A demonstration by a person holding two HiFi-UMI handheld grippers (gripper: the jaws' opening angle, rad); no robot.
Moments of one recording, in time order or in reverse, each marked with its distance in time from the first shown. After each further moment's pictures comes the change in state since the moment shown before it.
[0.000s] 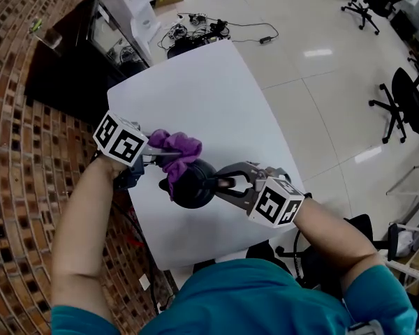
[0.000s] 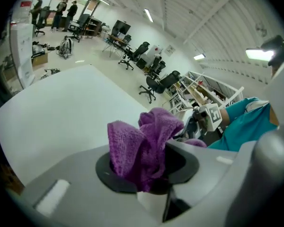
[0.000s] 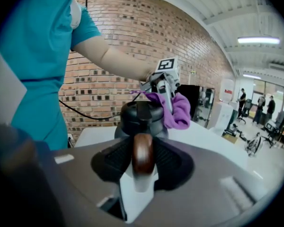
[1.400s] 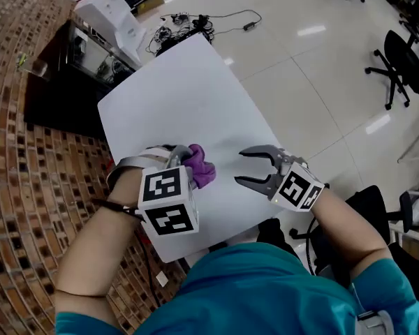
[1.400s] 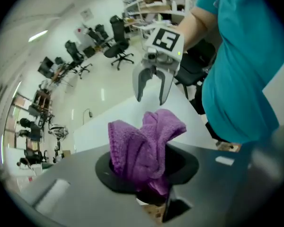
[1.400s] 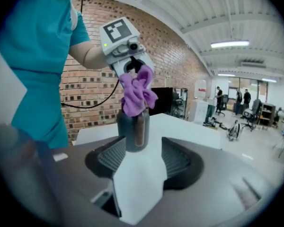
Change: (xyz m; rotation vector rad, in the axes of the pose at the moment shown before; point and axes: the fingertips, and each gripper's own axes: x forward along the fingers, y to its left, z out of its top) left arm 0.059 -0.129 -0.004 0.997 0.626 0.485; right arm -0.097 -0.002 -0.057 0.146 -0.059 -0.215
